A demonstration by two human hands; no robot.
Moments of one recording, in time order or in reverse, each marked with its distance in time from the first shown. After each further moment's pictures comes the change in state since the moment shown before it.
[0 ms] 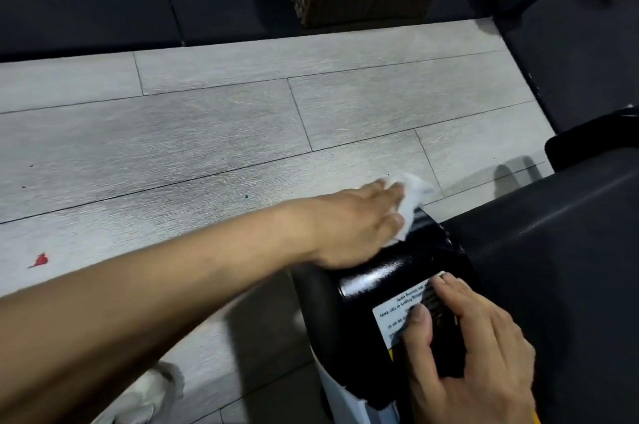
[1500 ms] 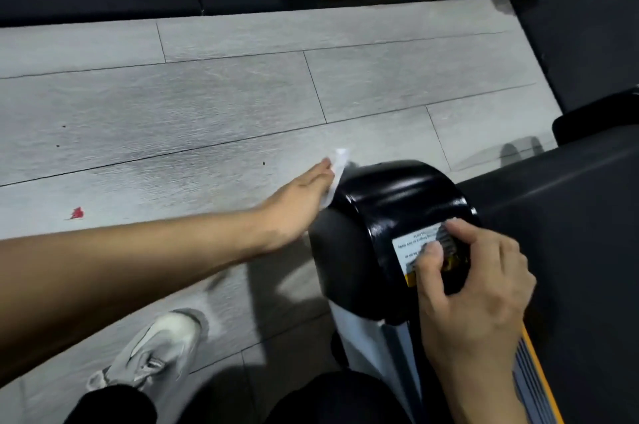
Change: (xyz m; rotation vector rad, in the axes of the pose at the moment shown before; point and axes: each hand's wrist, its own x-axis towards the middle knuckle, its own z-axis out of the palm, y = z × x) left_hand -0.046 -0.042 0.060 -0.783 0.408 -0.321; right_hand -0.001 -0.011 -0.009 -0.063 -0.101 0.126
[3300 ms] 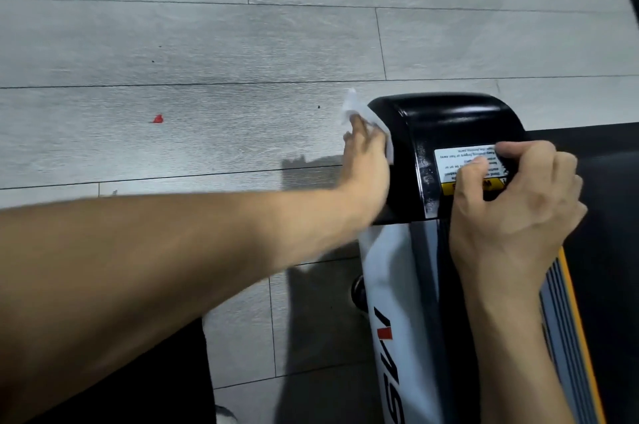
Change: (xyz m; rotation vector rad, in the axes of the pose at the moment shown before) left_hand -0.053 -0.010 0.091 -0.472 0.395 -0.035; right_hand 0.000 0.007 0.003 0.054 -0.003 -0.006
